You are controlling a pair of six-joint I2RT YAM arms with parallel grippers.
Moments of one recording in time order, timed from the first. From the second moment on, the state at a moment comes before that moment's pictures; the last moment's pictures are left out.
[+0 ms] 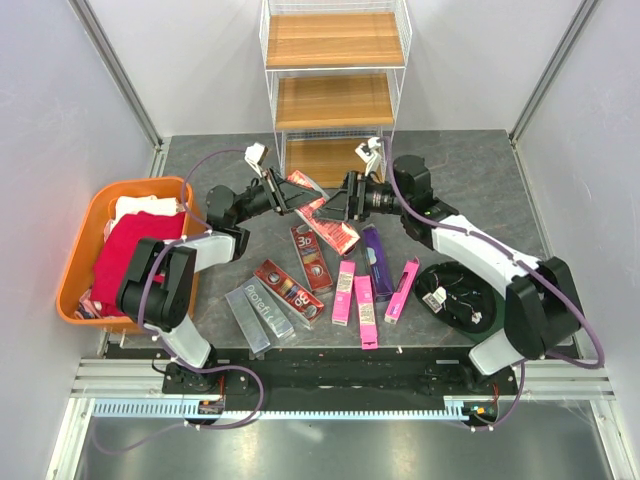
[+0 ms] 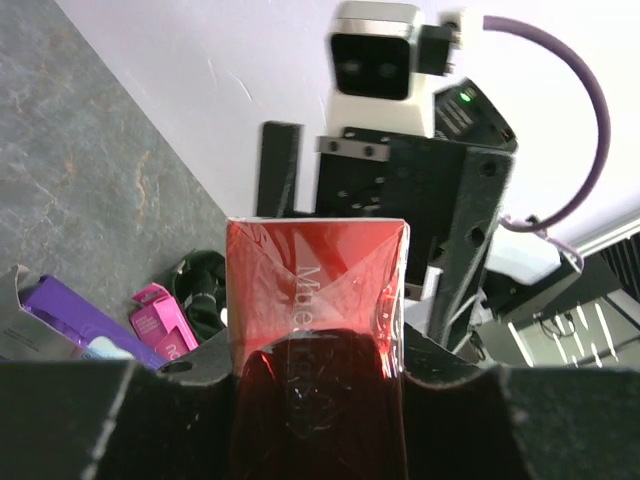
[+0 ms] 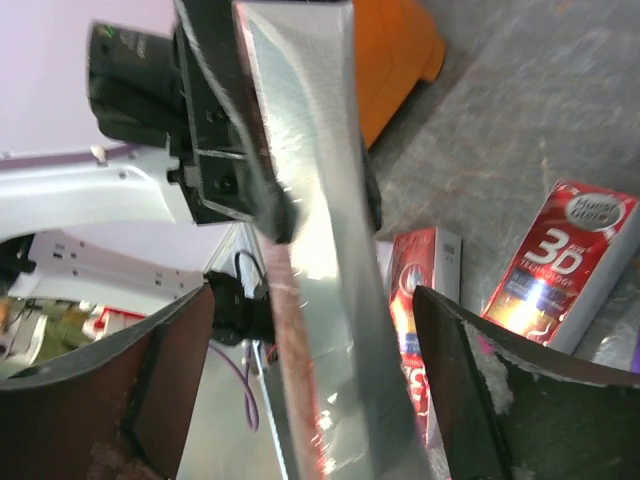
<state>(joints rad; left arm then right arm) -0.28 1.68 0.80 1.29 0.92 -1.36 0.51 1.53 1.10 0.20 -0.77 0.72</state>
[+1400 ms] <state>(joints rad) -0.28 1.59 0.77 1.29 0.74 -1.53 0.51 1.15 0.72 0.42 -0.50 0.86</state>
